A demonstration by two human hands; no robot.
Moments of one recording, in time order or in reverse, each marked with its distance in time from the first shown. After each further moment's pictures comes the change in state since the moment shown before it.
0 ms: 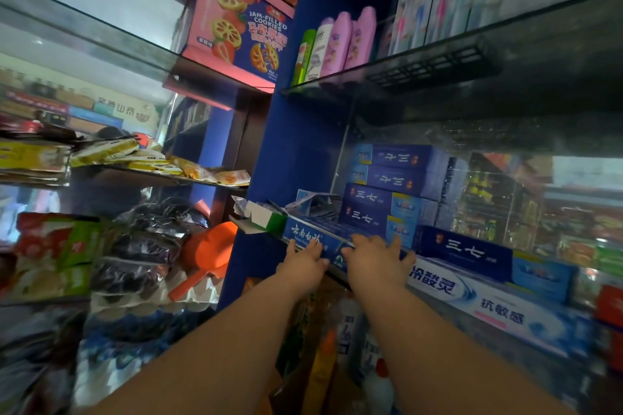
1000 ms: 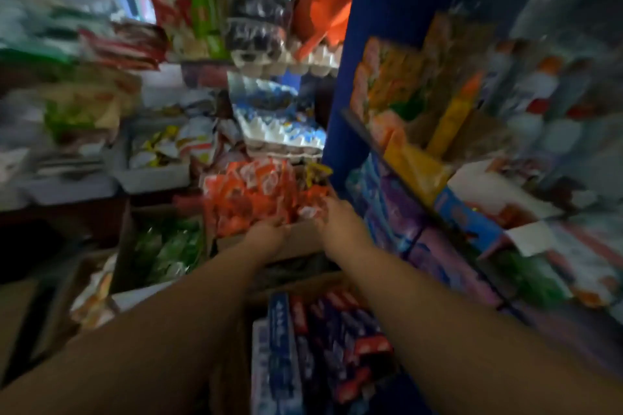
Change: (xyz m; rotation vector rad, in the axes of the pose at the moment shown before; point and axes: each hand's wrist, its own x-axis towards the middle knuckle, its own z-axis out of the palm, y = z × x) left_hand -0.280 -0.314 0.095 -0.095 -0.057 -0.670; right_hand -0.313 -0.096 0.234 0.463 -0.661 -0.283
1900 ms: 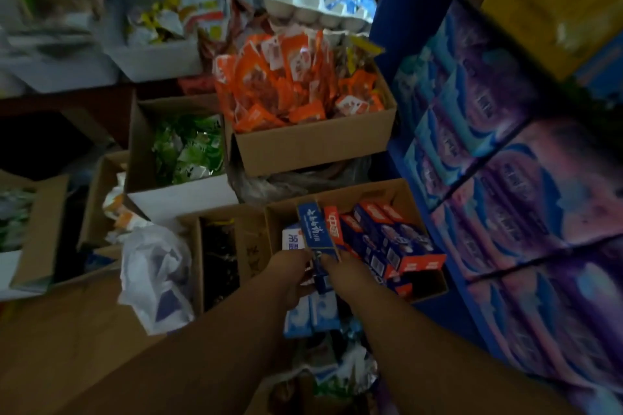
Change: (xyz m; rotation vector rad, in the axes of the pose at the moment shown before) left_hand -0.016 -0.167 0.149 -0.925 -0.088 -0.773; right_hand -0.078 0.094 0.230 0.480 -0.588 0.627
